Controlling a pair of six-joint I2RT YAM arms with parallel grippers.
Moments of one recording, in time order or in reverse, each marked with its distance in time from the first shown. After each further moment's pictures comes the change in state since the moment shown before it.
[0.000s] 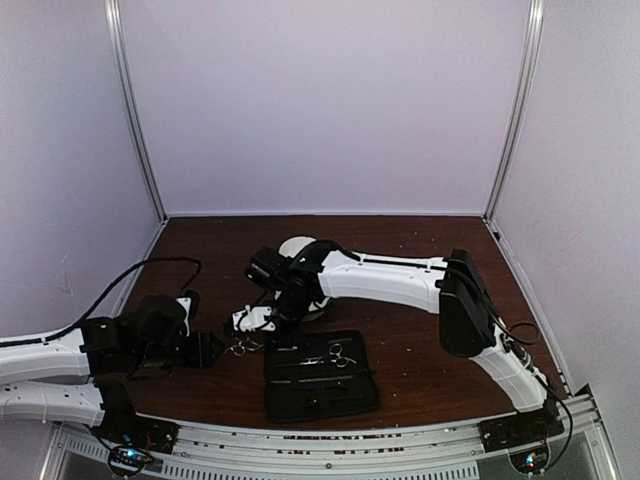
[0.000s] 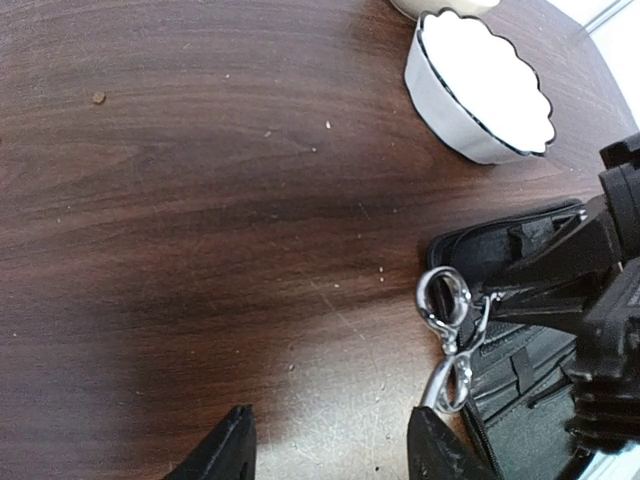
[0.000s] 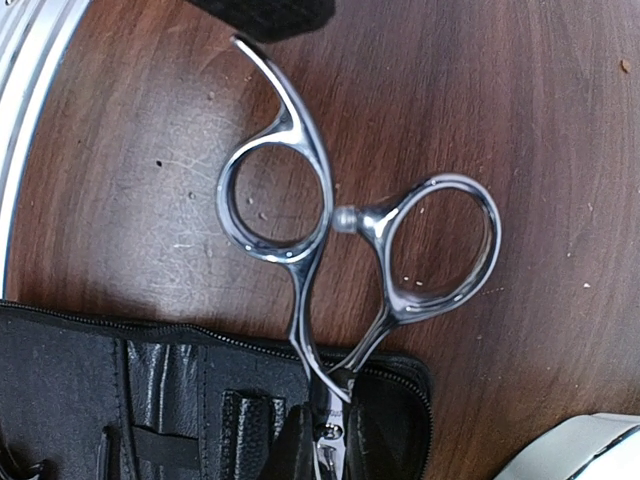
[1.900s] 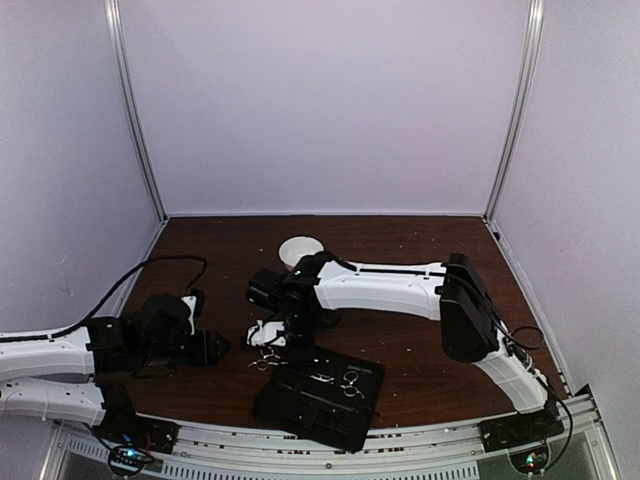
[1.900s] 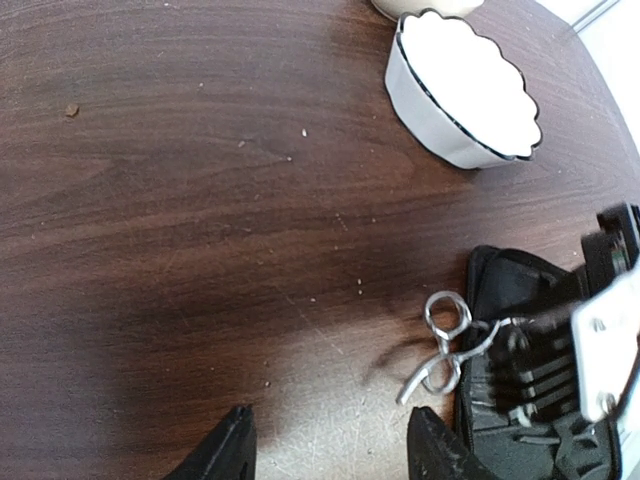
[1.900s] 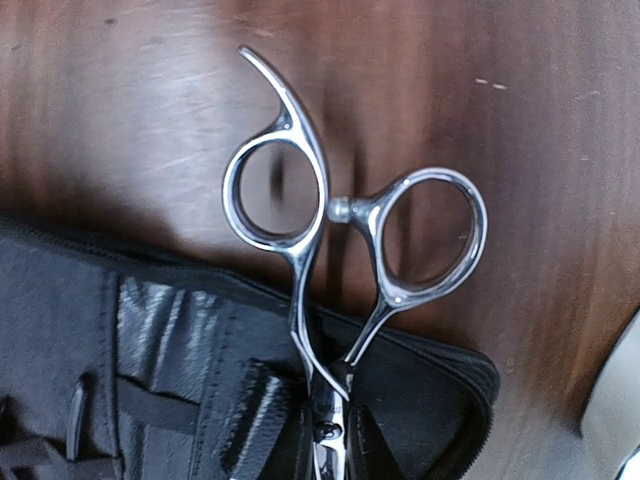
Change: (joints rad) left arm 0.000 0.052 -0.002 0.079 0.020 0.009; right arm 0.039 -0.013 -0.054 -0.167 0.175 0.244
